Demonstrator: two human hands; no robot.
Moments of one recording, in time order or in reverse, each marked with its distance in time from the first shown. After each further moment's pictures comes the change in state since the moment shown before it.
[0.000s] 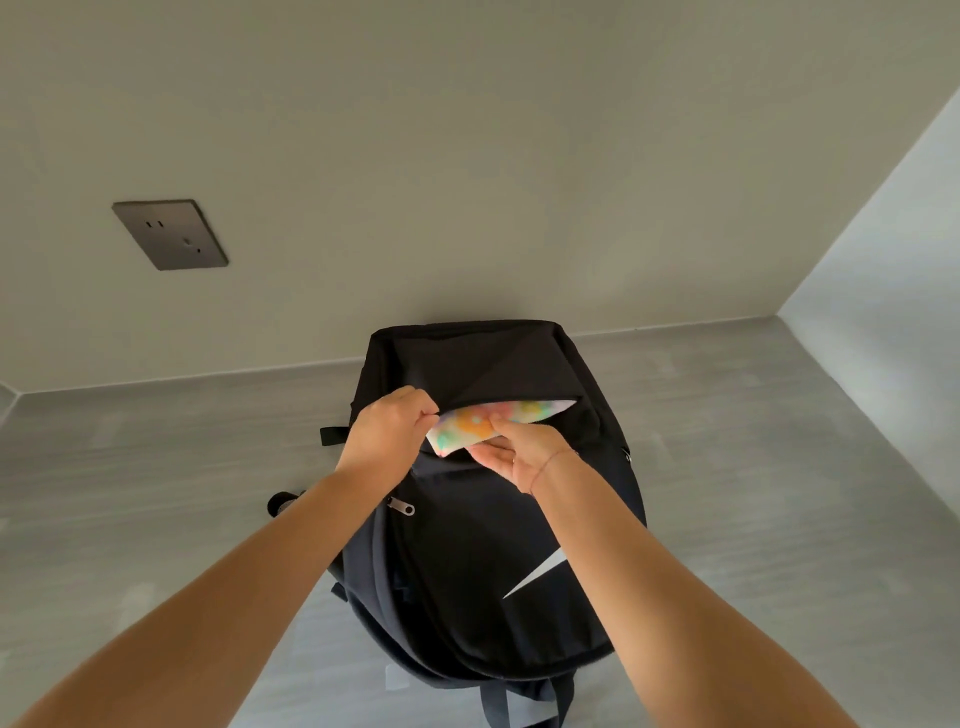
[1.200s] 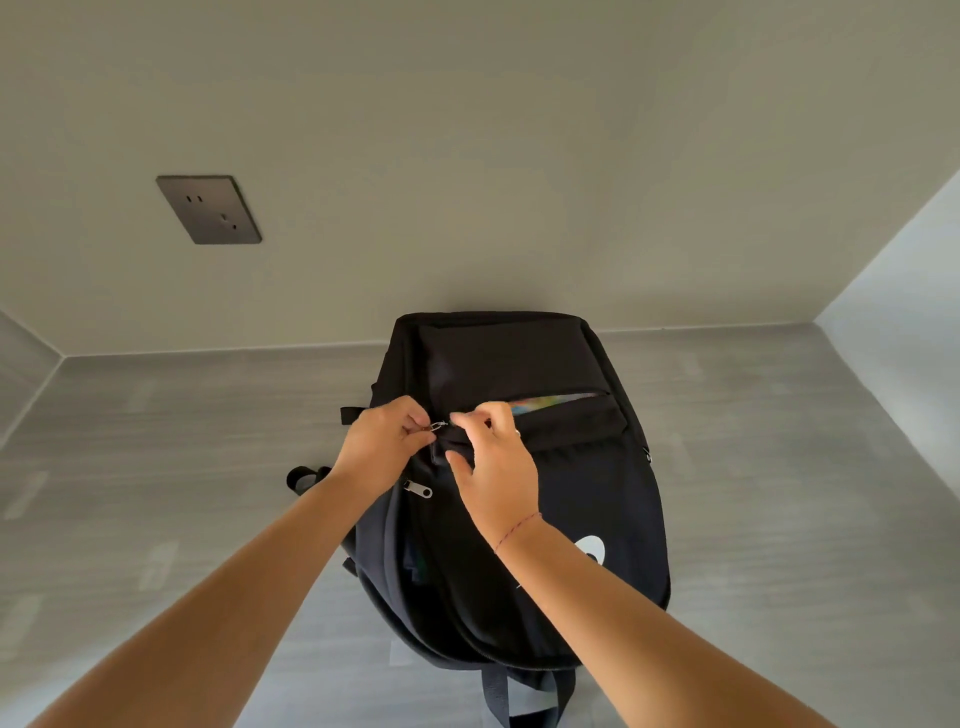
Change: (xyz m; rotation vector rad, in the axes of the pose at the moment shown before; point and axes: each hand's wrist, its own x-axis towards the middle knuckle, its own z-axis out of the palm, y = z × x) left_hand -0.025 -0.024 0.004 -0.226 -0.069 -0.272; right_hand -0.012 0.066 0.010 -1.368 0.154 -1.124
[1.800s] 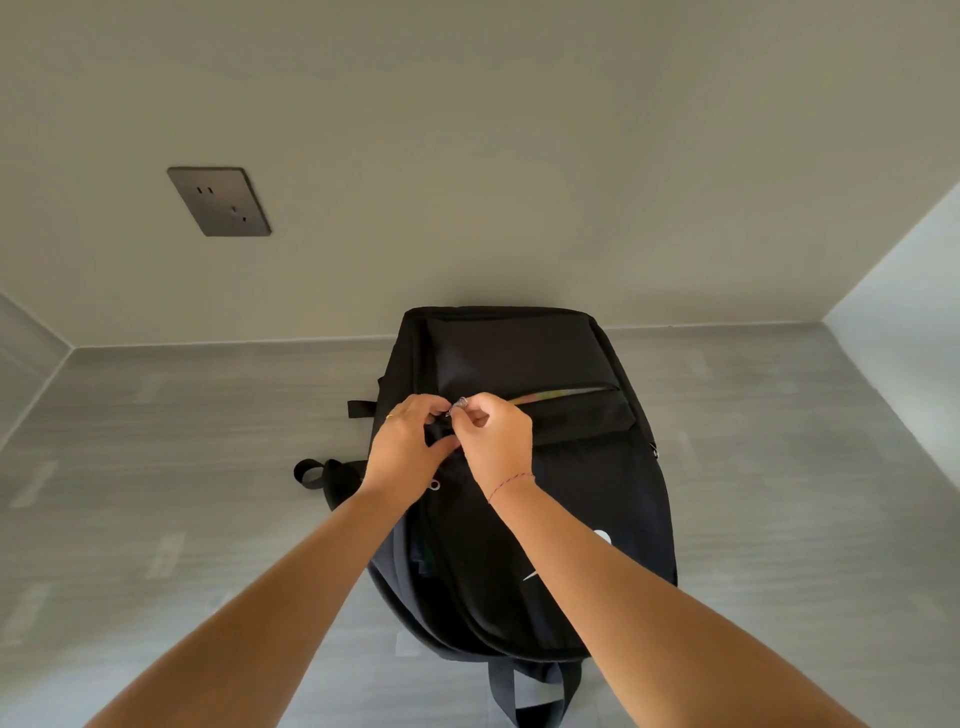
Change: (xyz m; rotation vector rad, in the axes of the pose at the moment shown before) left_hand -0.011 0.002 0.026 -0.037 0.122 0.055; right_hand 0.030 -0.010 0.009 0.366 0.035 0.294
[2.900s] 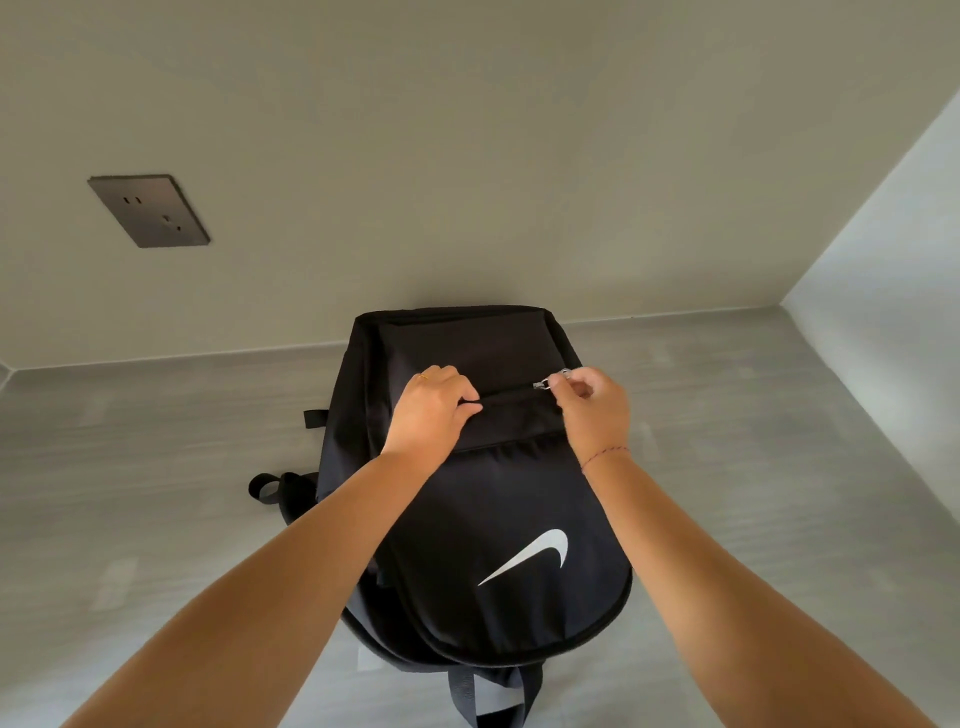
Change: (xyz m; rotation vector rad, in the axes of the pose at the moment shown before) left_hand 0.039 0.058 0.038 0.221 0.044 0.391; right_hand 0.045 0.067 -0.118 0.161 0.260 0.165
